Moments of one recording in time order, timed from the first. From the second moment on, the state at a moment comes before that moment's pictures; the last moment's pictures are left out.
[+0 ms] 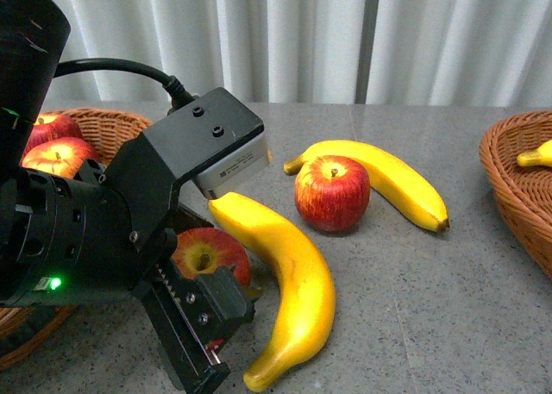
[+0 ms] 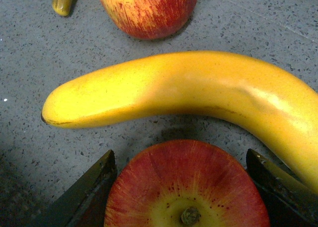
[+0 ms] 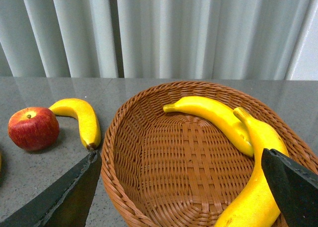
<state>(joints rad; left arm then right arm) -0.41 1.55 0.70 0.13 0.21 0.48 0.00 0.00 0.01 0.00 0.00 0.00</state>
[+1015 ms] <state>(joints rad) 0.00 1.20 0.57 0.23 -0.18 0.03 0.00 0.00 0.01 0.00 0.00 0.00</state>
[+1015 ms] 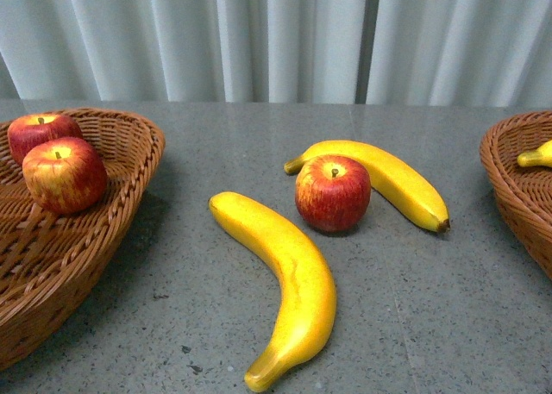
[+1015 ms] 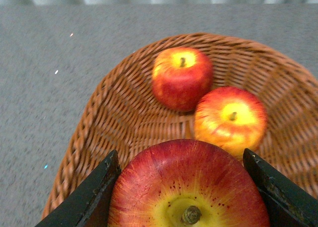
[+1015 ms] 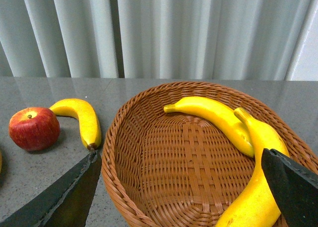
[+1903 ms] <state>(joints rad) -0.37 1.43 0.83 0.31 -0.04 0.11 0.00 0.00 0.01 0.00 0.00 0.00</state>
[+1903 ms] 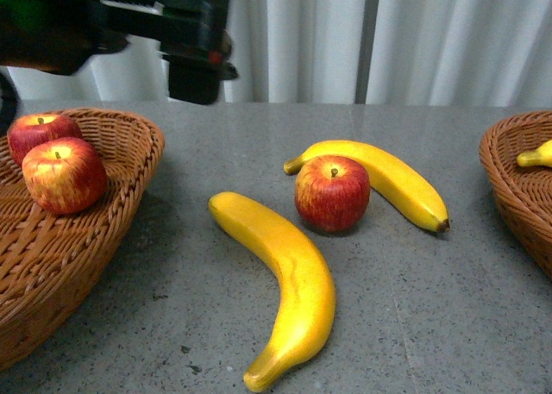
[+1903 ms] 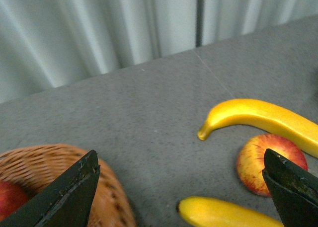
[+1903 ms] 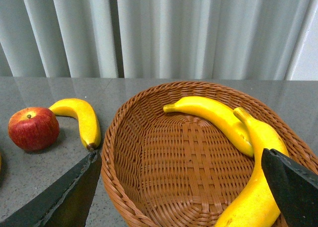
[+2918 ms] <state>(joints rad) -0.51 1.93 1.16 0.17 0.18 0.32 0.00 0.00 0.01 0.00 0.00 0.00</state>
